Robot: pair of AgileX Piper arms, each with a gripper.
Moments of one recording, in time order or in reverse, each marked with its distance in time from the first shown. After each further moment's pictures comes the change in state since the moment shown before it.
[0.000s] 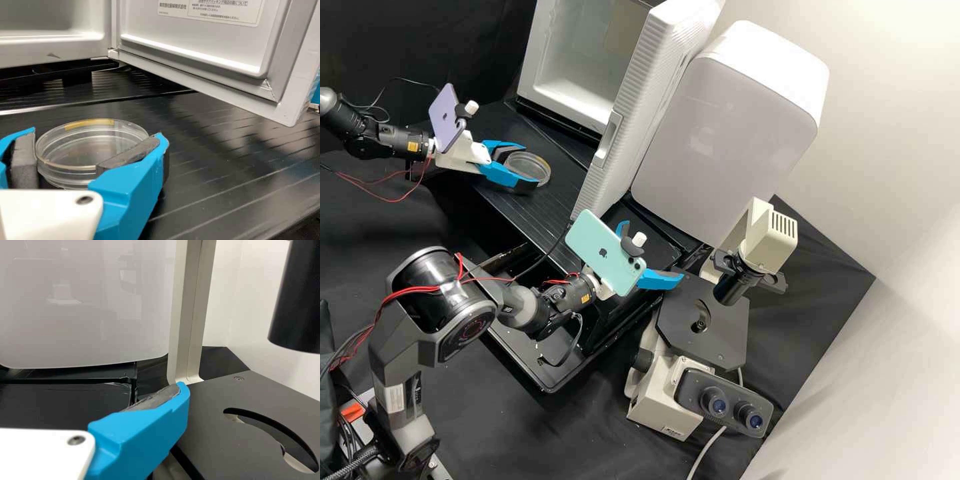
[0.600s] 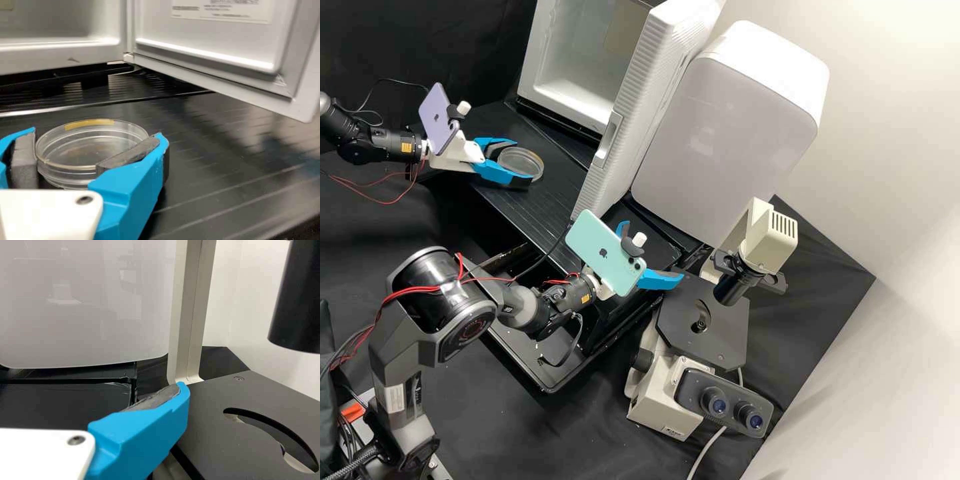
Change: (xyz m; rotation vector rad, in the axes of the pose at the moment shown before) left arm -0.009 -0.010 0.003 0.042 0.036 0.035; right arm 0.000 0.000 0.000 0.000 0.000 0.000
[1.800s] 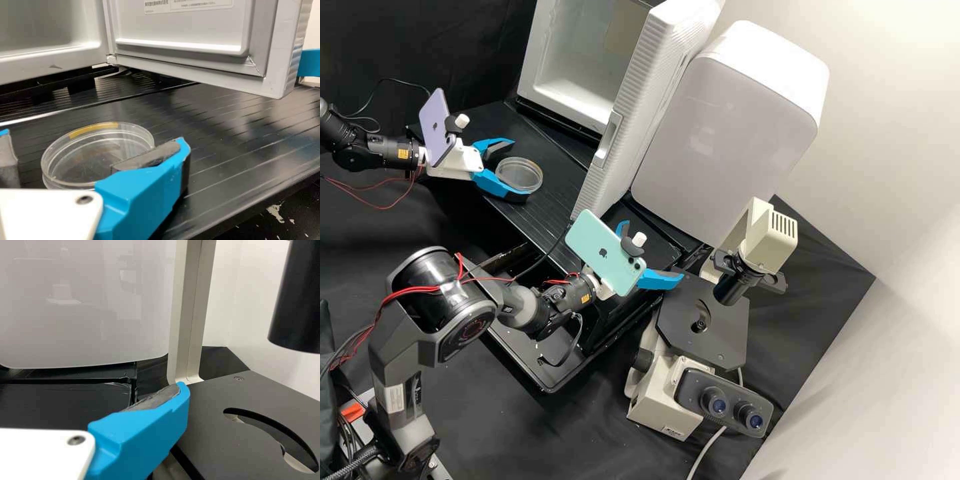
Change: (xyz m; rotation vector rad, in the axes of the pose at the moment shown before) left arm -0.004 -0.005 0.012 0.102 -0.013 0.004; right arm 0.000 0.000 0.000 0.000 0.000 0.000
